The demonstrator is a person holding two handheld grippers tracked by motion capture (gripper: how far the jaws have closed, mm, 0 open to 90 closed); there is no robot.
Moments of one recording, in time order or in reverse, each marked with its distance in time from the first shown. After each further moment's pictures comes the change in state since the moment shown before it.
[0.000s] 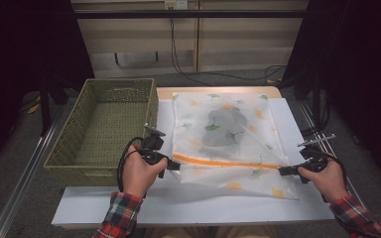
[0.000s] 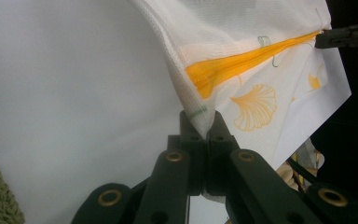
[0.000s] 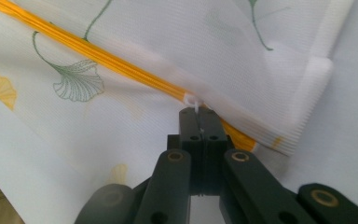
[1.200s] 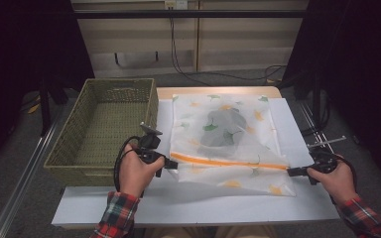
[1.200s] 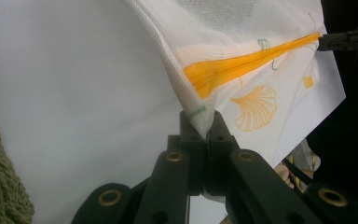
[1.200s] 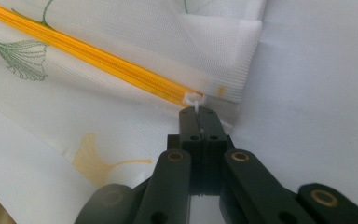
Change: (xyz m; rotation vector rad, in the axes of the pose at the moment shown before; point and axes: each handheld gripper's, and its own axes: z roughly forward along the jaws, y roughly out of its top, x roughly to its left) left arm 0.003 0.000 -0.009 -0.008 -0.001 -0.004; right arm -0.019 -0.011 -0.012 -0.006 -0.025 0.043
